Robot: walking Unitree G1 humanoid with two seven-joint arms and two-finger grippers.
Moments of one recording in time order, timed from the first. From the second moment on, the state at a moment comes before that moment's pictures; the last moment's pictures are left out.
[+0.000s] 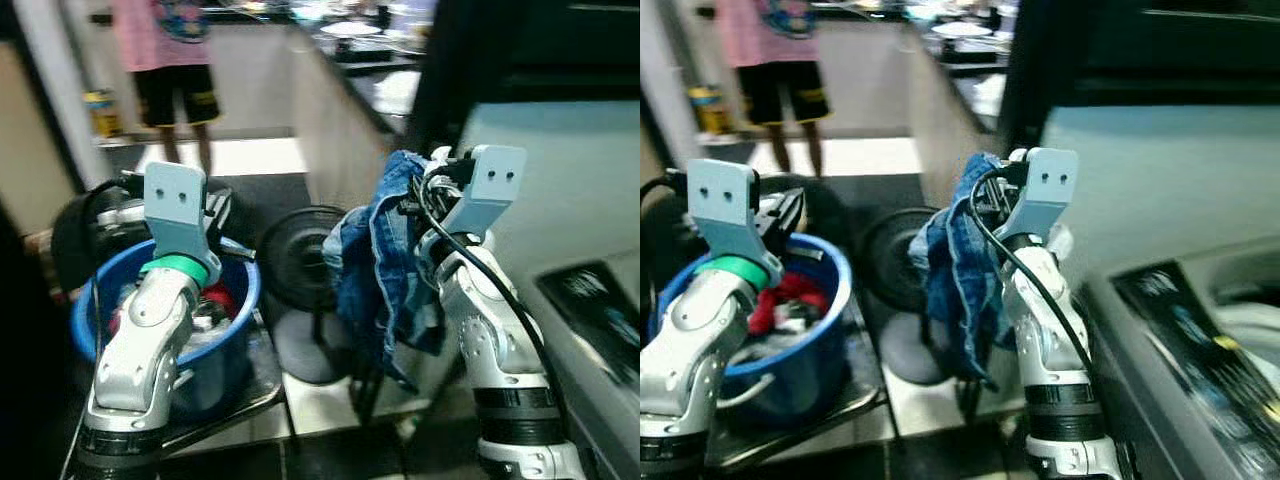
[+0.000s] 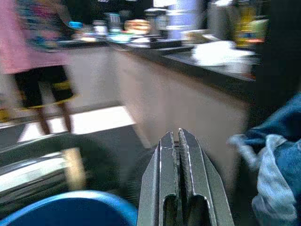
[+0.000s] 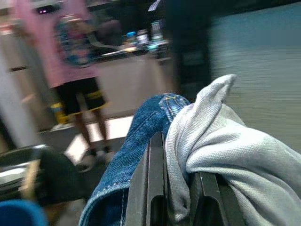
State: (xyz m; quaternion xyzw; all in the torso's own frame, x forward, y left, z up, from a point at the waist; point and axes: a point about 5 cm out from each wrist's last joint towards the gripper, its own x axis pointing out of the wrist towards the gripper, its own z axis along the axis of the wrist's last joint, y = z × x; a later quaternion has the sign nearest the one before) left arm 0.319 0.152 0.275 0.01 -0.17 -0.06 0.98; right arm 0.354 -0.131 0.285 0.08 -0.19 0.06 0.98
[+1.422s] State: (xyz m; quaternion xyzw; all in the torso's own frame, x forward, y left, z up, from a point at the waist) left arm 0.316 0.182 0.292 0.05 -0.17 0.00 0.98; right arm 0.359 -0.119 0.321 0.09 -0.24 0.11 0.96
